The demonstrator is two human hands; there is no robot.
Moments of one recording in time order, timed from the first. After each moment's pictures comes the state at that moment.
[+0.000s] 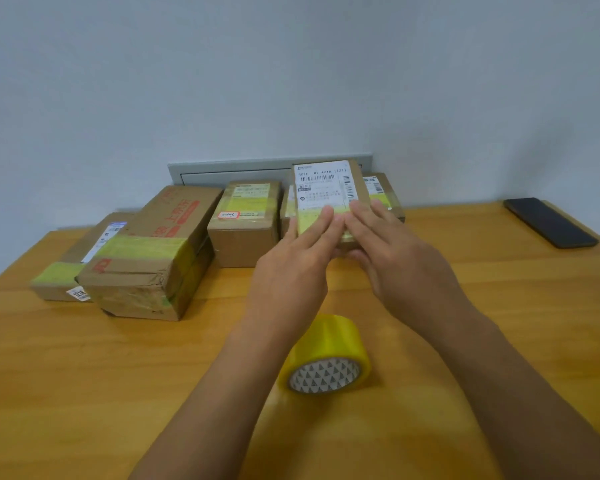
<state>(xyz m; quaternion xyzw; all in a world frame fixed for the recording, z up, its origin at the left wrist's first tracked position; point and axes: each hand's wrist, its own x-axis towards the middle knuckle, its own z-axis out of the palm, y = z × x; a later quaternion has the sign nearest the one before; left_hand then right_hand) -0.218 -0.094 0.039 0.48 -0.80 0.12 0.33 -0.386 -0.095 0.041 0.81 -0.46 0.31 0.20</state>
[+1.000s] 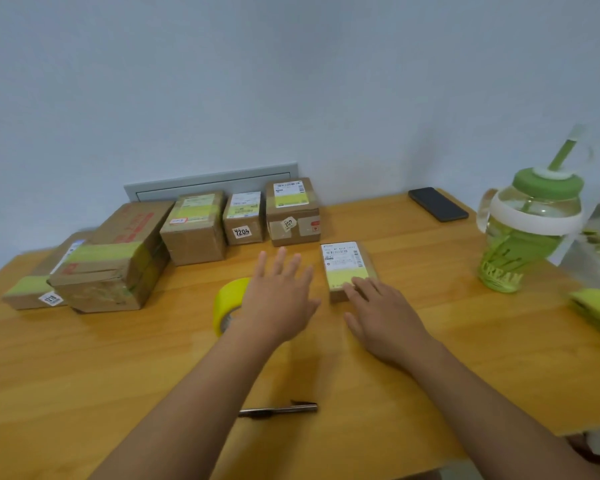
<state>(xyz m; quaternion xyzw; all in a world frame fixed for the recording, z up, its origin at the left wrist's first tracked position) -0.300 -0.006 0.041 0.53 -0.84 0.09 -0.08 -0.489 0.010 -0.036 0.77 -0.64 0.05 0.01</state>
